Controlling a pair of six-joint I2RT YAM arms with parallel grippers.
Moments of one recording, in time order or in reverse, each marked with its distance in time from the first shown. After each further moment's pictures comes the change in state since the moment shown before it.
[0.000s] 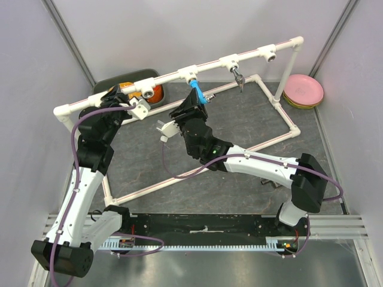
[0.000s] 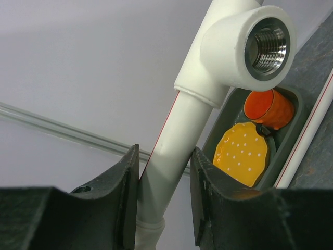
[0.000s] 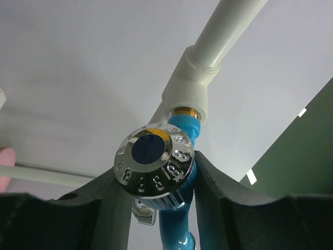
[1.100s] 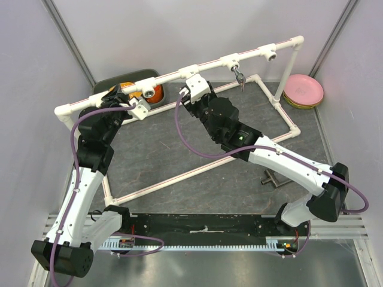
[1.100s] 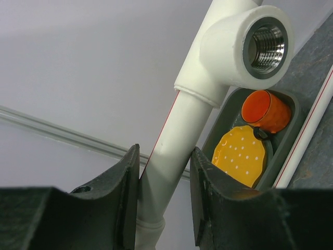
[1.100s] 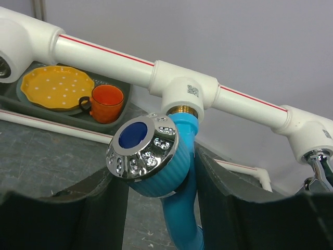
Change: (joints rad) left arm 0.003 0.002 -0.002 0.010 0.015 -0.009; right arm -0.117 -0.164 0.122 -0.277 -0.328 1.626
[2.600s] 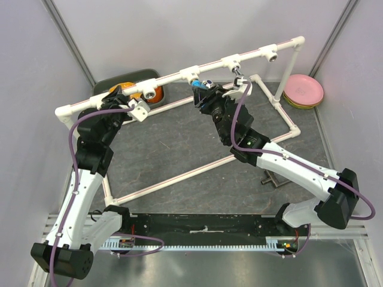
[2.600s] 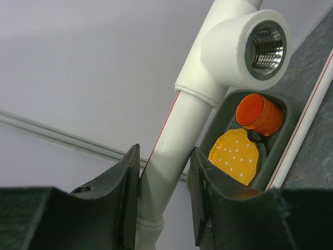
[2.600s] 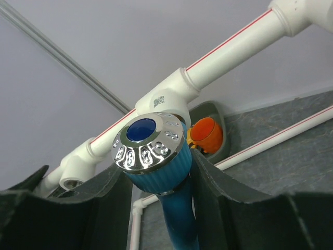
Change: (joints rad) left arm 0.000 -0.018 -0.003 -0.017 0.022 -0.019; right arm -0.064 -0.096 -0.191 0.225 0.076 0.907
